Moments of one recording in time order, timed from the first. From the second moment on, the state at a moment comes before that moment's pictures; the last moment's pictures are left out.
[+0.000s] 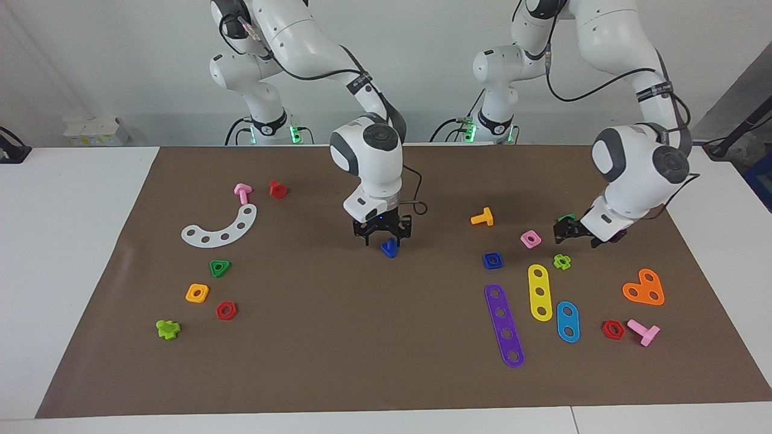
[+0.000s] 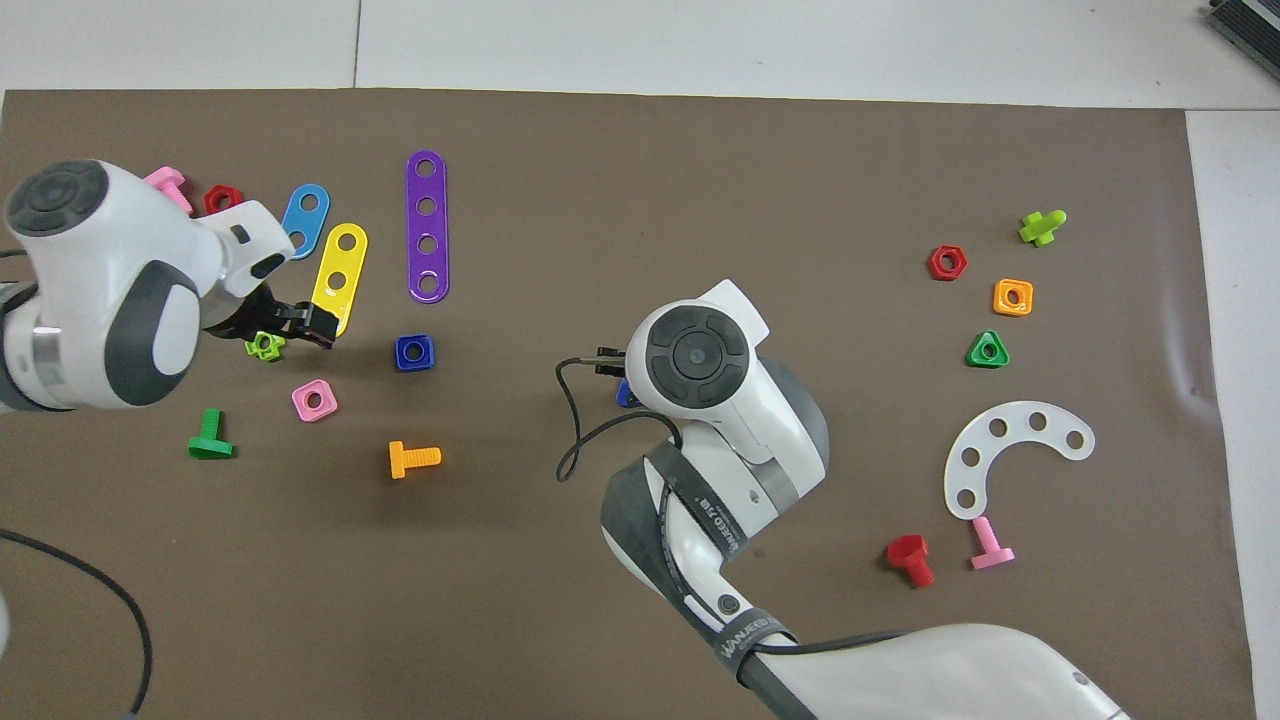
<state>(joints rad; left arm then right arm) 0.18 0.24 -0.09 -1.87 0.03 1.99 0.29 0.58 0.43 0.03 -1.78 -0.09 2.30 0.76</state>
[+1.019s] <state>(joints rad) 0.17 0.16 -0.13 -1.46 0.05 1.57 0.22 0.61 0.44 0.03 -1.78 -0.10 2.32 0.76</state>
